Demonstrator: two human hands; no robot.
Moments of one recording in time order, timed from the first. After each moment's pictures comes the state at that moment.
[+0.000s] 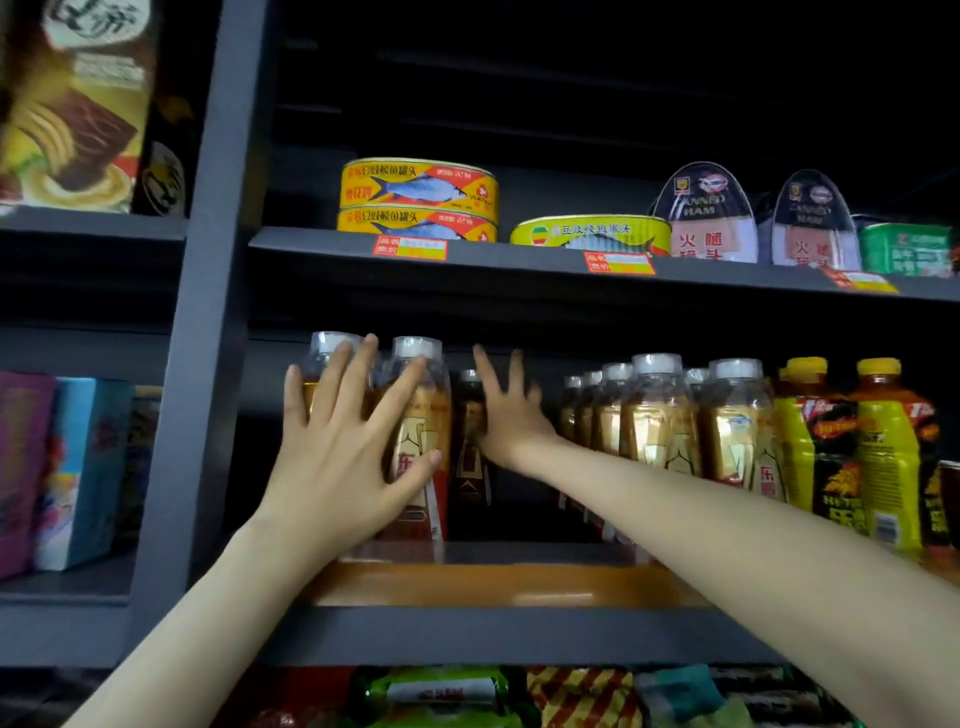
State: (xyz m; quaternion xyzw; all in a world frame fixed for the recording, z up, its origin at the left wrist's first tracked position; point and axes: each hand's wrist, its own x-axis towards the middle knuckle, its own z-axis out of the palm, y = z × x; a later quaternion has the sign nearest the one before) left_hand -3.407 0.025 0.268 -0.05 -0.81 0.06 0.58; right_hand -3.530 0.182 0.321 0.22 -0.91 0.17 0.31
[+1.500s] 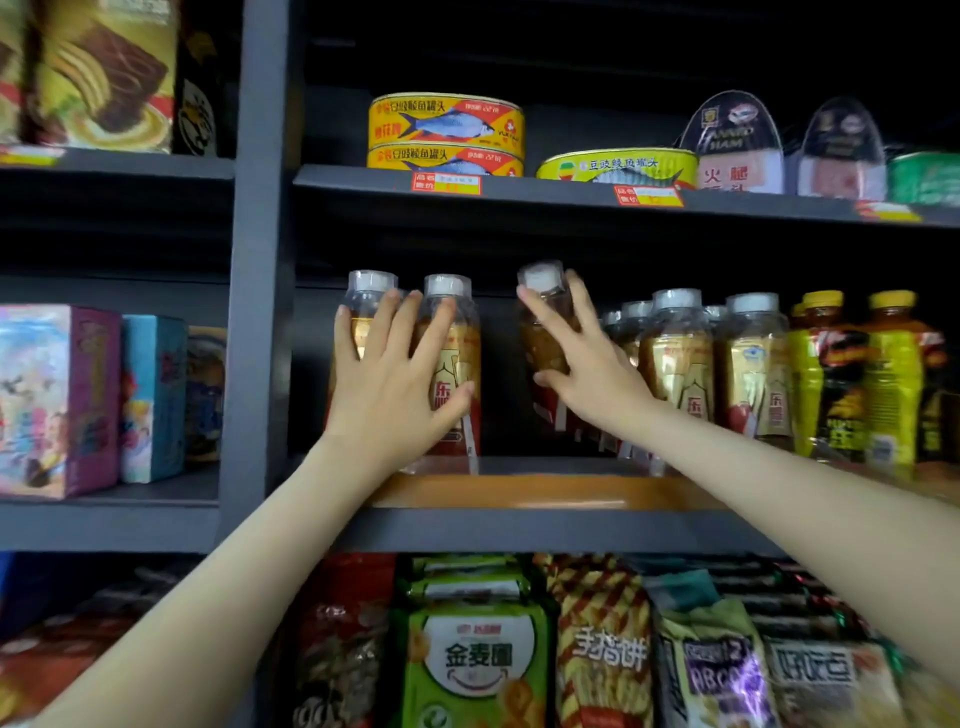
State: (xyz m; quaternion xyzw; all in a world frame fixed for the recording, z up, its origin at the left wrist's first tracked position) left_hand -3.411 0.029 0.264 -0.05 -0.79 0.10 0.60; right_hand -3.478 0.245 0.297 0.33 -0.82 0.15 0.44
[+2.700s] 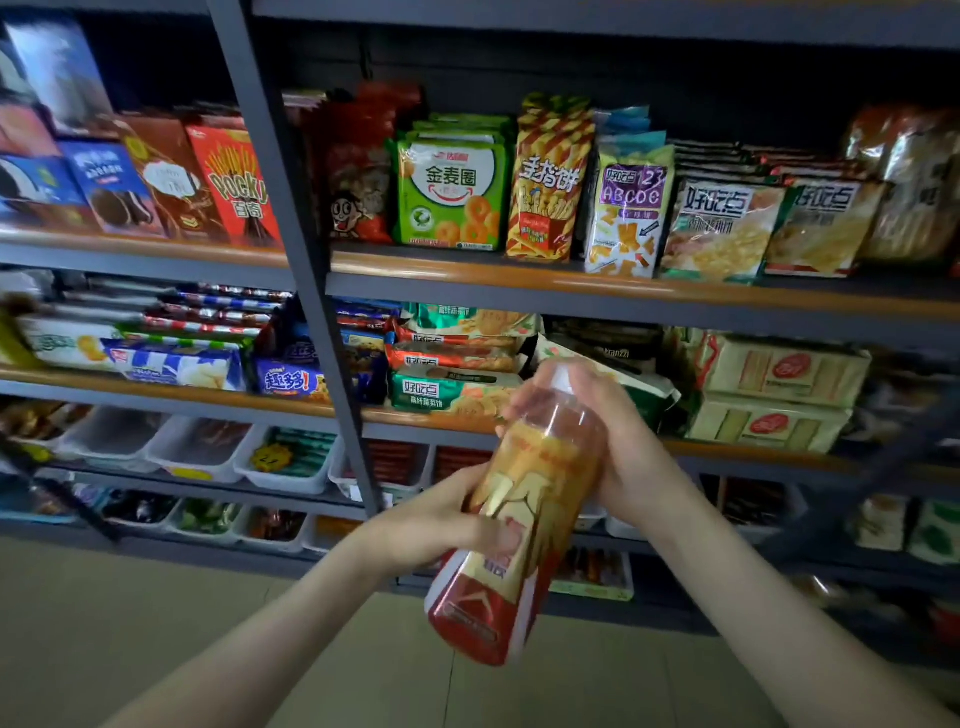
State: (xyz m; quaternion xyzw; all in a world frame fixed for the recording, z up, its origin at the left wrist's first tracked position) left_hand -3.100 0.224 -0.062 -0.09 -0.69 -0.68 -0.22; right_hand -3.180 0.388 -0.021 0.25 -0.52 0.78 -0.23
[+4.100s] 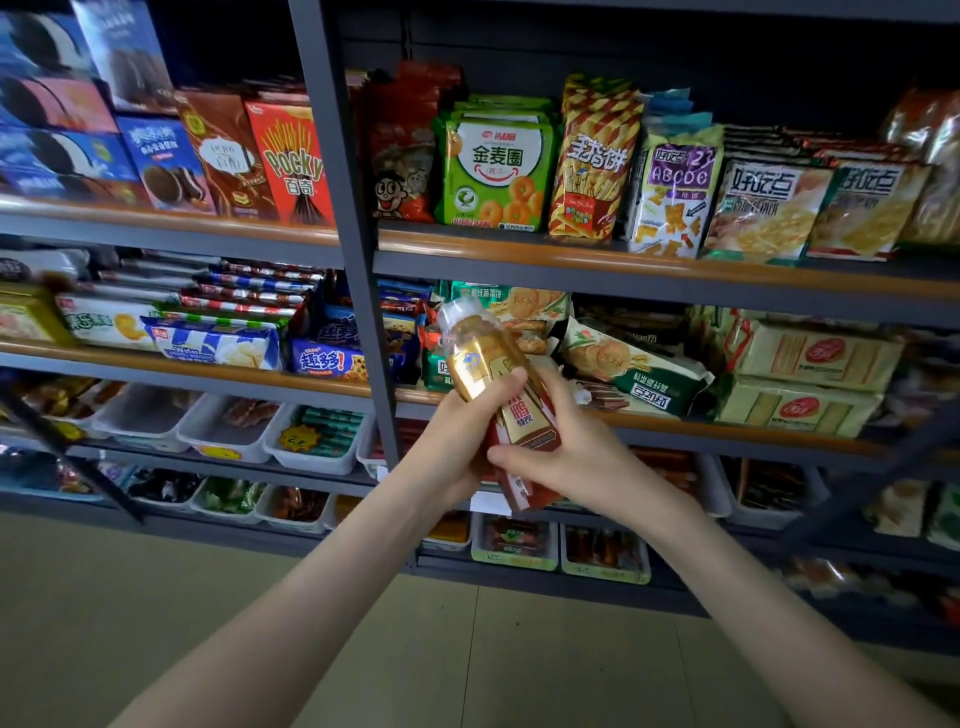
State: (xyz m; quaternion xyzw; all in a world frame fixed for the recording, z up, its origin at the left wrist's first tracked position) left_hand -3.109 0.206 -0.053 0.12 -0.51 -0.85 -0.02; right_hand -3.141 0.342 -0.047 0.27 -0.84 0.44 -0.19
